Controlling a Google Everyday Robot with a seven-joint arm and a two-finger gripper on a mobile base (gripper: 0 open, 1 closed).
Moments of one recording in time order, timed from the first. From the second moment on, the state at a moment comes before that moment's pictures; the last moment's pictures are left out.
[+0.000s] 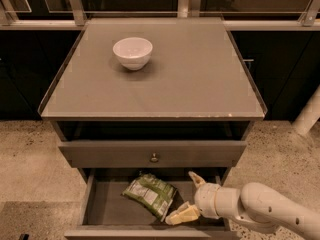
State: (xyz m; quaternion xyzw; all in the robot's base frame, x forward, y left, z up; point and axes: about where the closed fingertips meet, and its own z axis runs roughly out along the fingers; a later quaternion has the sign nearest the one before) arm 0.441 -0.079 0.524 -0.41 0.77 0.28 0.40
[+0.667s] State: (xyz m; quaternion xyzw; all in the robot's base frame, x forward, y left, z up) arm 0.458 0.000 0.483 -0.46 0.75 0.30 0.38
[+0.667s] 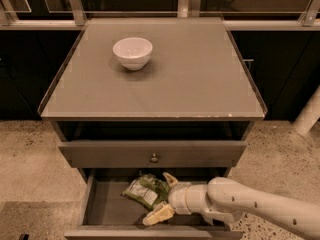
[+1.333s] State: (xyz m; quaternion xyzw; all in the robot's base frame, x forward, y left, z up) arm 0.469 0.003 0.475 -0.46 0.74 0.29 0.39
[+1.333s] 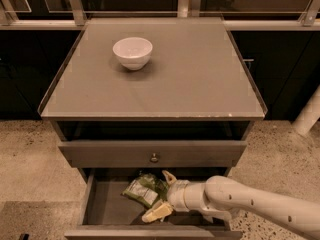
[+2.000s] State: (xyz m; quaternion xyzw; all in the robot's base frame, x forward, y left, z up) arm 0.494 0.015 0.443 -0.48 0.73 0.28 0.40
